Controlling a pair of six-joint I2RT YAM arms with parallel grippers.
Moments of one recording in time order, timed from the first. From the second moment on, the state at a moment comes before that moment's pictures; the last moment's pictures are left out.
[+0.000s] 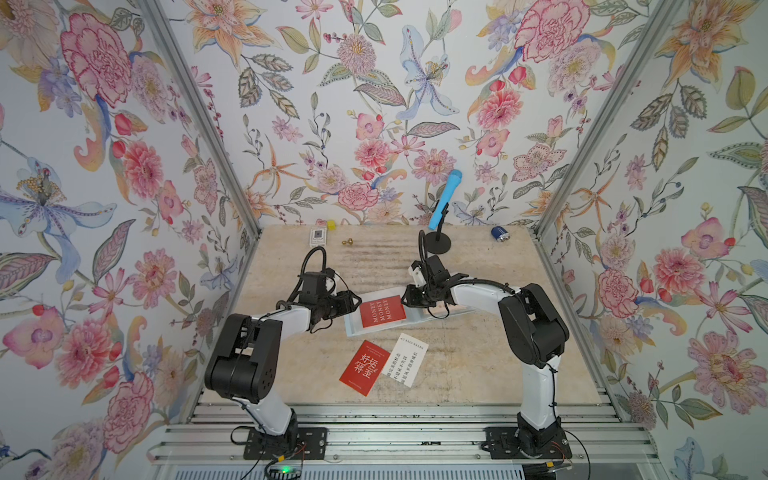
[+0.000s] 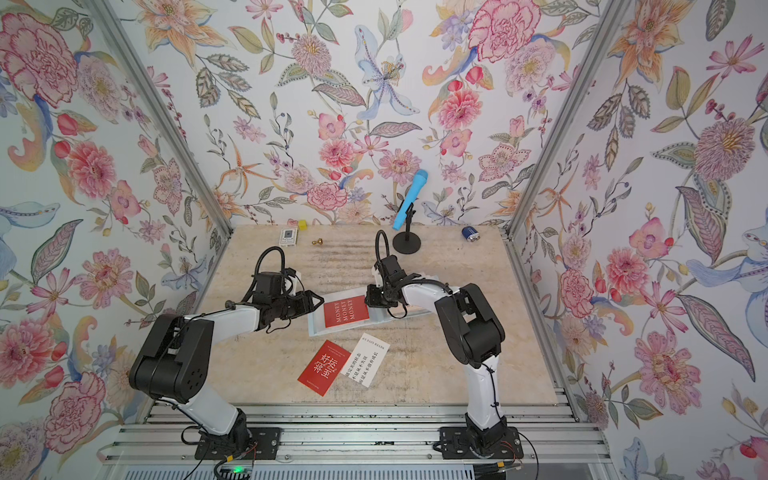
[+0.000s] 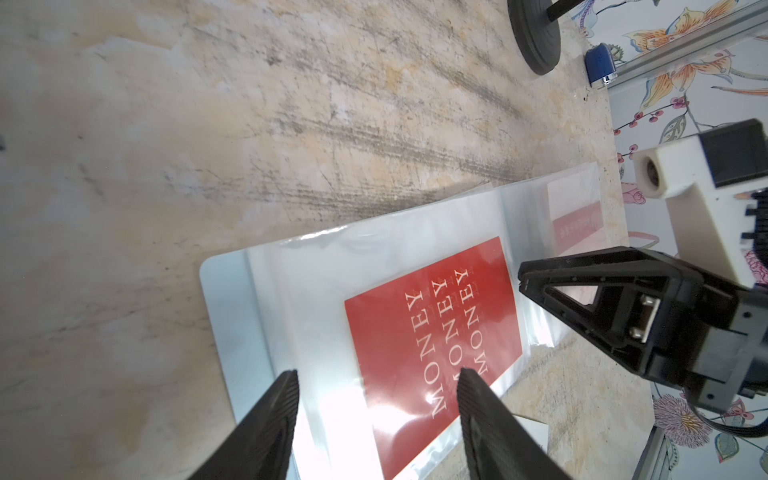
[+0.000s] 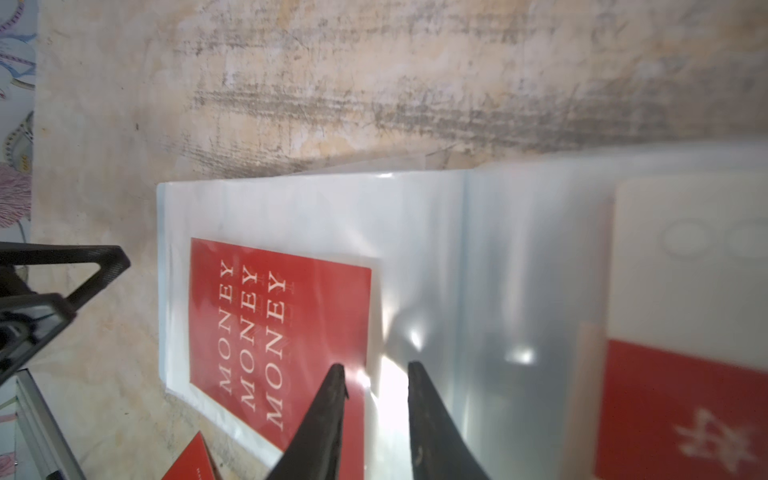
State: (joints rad) left arm -0.20 1.67 0.79 0.07 0.47 -0.48; right arm 0.58 2.05 1.35 -0.29 -0.29 0.46
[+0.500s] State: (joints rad) left arm -0.20 1.67 0.79 0.07 0.47 -0.48; right arm 0.60 2.10 1.43 -0.35 -0.18 0.41
